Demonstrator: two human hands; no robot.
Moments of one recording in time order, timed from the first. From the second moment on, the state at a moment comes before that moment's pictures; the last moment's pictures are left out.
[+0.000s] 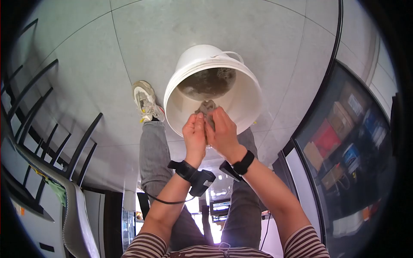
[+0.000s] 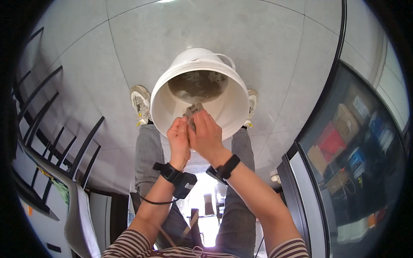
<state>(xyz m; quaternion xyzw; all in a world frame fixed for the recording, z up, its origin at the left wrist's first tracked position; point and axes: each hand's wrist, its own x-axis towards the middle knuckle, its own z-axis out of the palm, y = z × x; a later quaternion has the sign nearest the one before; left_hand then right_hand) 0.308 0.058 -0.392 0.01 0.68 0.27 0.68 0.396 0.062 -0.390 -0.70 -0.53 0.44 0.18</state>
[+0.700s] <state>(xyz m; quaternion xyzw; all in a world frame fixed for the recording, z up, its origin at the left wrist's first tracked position) 0.292 0.072 -0.388 -0.01 0.63 0.30 0.72 0.473 0.056 -0.378 -0.66 -0.07 0.71 0.23</state>
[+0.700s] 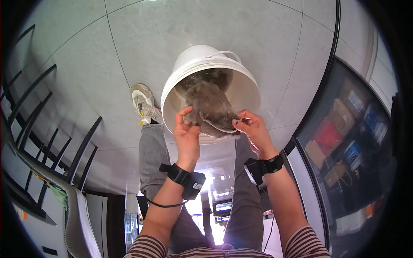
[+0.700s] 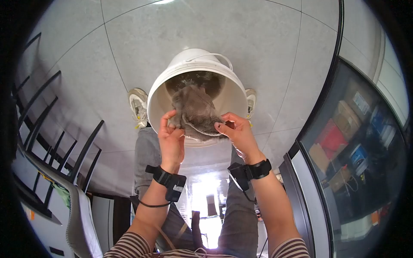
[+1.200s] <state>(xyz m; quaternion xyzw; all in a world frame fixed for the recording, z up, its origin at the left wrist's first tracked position) 0.280 0.069 -0.394 -0.22 0.53 0.39 0.72 0.456 0.061 -0.410 -0.69 -0.37 0.55 0.28</state>
